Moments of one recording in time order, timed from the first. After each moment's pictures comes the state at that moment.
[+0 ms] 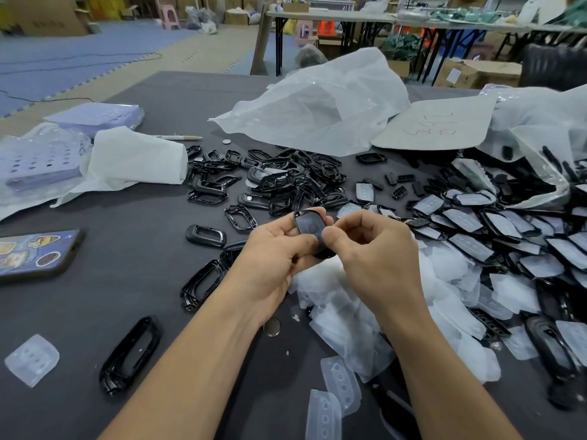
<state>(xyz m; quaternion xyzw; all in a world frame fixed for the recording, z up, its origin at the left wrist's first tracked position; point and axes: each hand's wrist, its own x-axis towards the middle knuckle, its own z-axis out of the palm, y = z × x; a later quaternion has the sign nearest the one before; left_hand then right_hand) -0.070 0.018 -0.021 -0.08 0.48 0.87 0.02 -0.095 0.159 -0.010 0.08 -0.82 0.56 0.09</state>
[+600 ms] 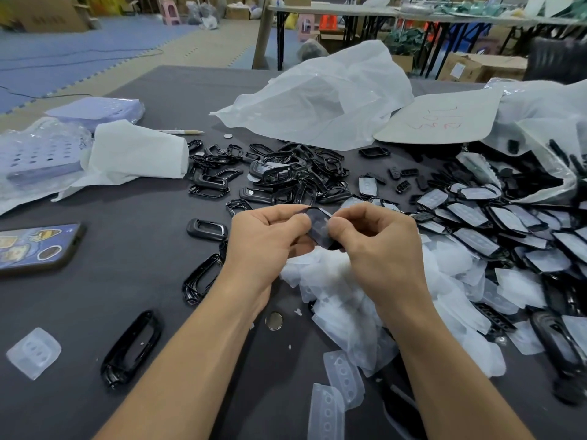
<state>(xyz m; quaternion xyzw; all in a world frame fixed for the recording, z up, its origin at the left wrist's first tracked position) -0.067 0.016 -0.014 -0.18 0.60 0.77 -0.12 -0.096 0.158 -0.014 0.10 -0.77 0.63 0.05</state>
